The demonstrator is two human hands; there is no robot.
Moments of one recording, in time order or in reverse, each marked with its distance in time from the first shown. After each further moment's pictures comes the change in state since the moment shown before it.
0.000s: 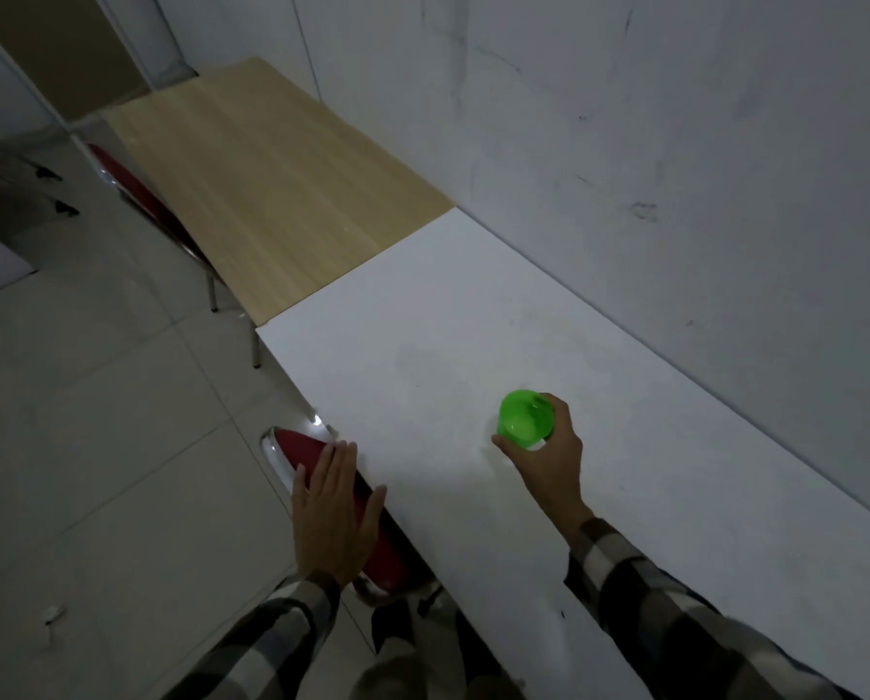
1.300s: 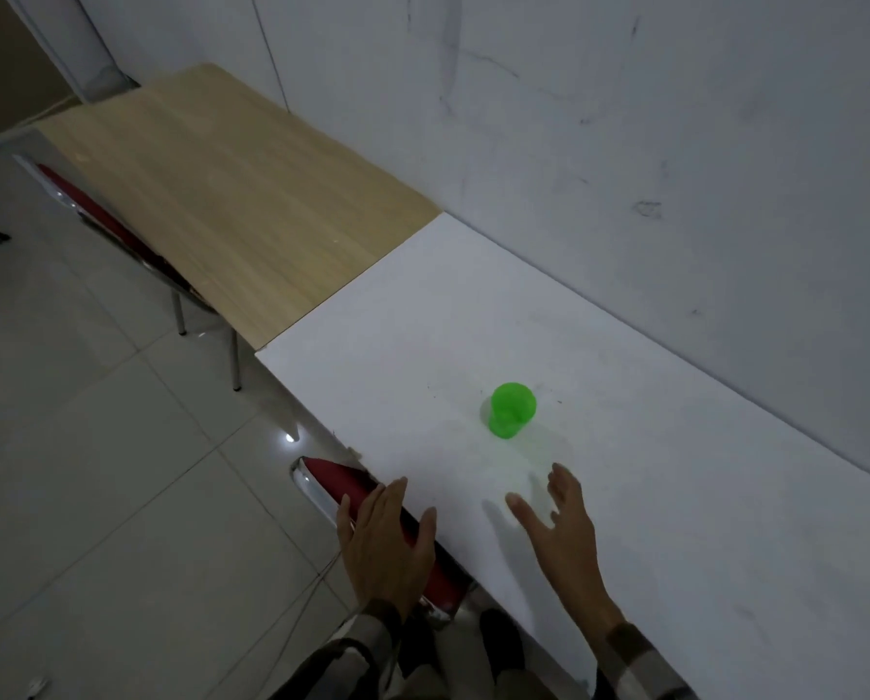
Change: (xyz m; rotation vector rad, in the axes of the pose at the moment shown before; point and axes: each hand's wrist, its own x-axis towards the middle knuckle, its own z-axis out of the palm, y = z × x) left_hand 0.001 -0.005 -0.008 -0.195 -0.016 -0.072; right_hand -0.103 -0.009 0.049 -0.025 0.008 0.328
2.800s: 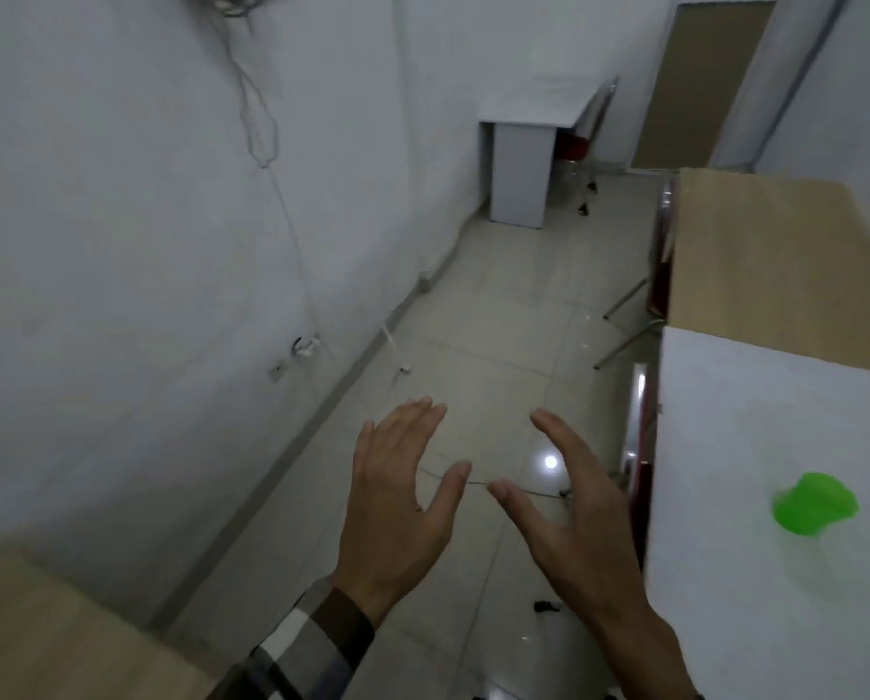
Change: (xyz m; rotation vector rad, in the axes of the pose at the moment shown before) left_hand -0.480 0.145 -0.160 -0.060 0.917 -0.482; right_hand -0.316 -0.064 -0.144 -0.143 -1.156 -1.142
